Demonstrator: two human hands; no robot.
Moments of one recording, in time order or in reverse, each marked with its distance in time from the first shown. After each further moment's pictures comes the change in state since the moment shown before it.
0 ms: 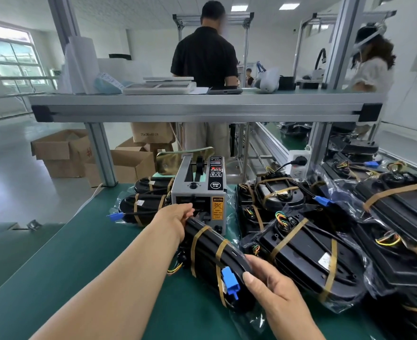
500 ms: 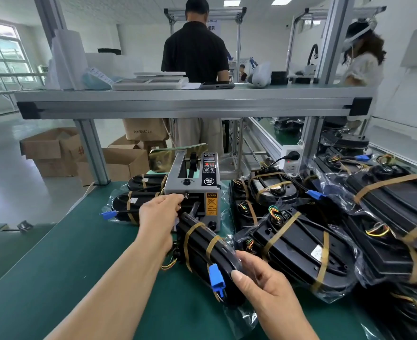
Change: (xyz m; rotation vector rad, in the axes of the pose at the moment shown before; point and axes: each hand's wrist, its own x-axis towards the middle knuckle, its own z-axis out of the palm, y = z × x) left_hand -0.046 -0.013 -0.014 0.104 0.167 0.456; right_hand -0.006 0.000 0.008 -0.018 0.049 0.026
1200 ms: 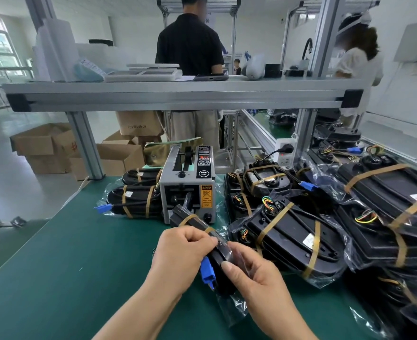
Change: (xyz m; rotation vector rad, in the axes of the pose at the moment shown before) left_hand -0.093 -0.027 -0.016 0.450 -0.325 0.166; right_hand -0.004 -0.002 0.006 0.013 -0.007 -0.026
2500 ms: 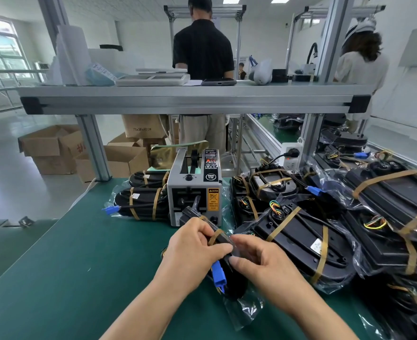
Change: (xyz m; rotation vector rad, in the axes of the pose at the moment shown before) left_hand 0.018 -0.012 -0.001 0.142 -0.041 0.153; right_hand 0.023 -0.032 -0.014 -0.275 -0.117 0.052
